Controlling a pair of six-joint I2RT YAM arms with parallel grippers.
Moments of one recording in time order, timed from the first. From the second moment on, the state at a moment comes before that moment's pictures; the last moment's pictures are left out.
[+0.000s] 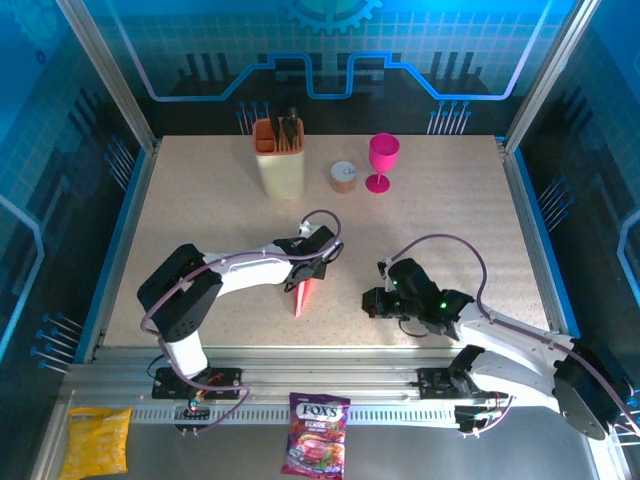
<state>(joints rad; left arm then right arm) -0.79 1.77 1.05 -0.43 -0.42 -0.61 0.75 1.00 0.42 -0.23 -0.20 0.80</state>
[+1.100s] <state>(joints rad) -0.81 1.84 1.03 -0.40 -0.41 -0.65 0.75 0.96 0.47 -0.31 -0.16 0.80</state>
